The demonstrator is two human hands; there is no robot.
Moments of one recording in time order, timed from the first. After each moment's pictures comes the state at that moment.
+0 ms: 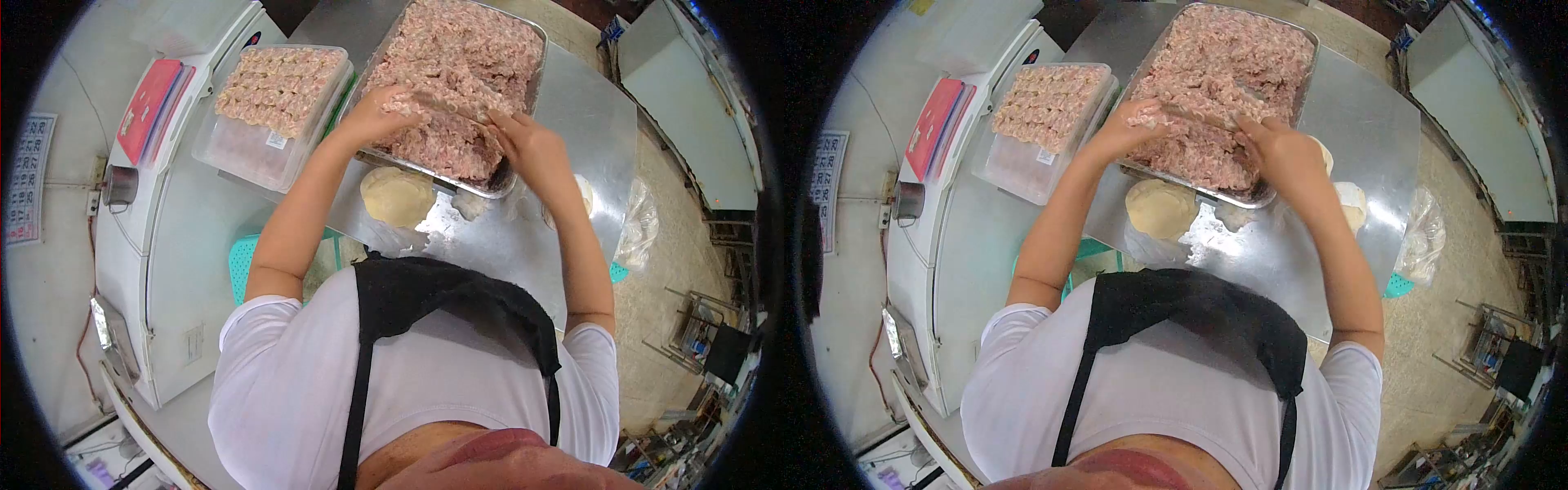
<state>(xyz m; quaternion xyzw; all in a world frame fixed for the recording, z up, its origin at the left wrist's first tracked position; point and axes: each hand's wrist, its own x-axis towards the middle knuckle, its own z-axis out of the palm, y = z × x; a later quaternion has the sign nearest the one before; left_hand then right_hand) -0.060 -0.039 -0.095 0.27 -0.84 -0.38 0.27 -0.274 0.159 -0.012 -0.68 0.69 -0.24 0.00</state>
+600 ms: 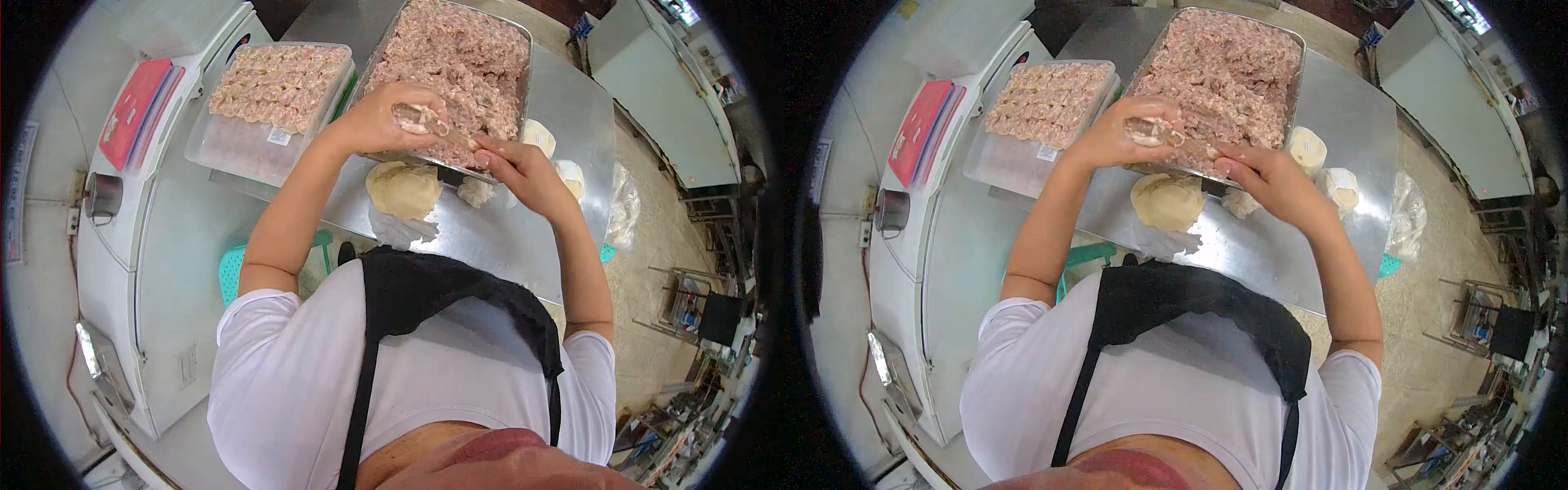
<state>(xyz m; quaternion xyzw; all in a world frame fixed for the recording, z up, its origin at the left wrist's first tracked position) -0.021 0.002 0.010 0.02 -0.89 -0.41 0.17 -0.220 0.195 0.017 -0.65 0.65 -0.32 0.23</state>
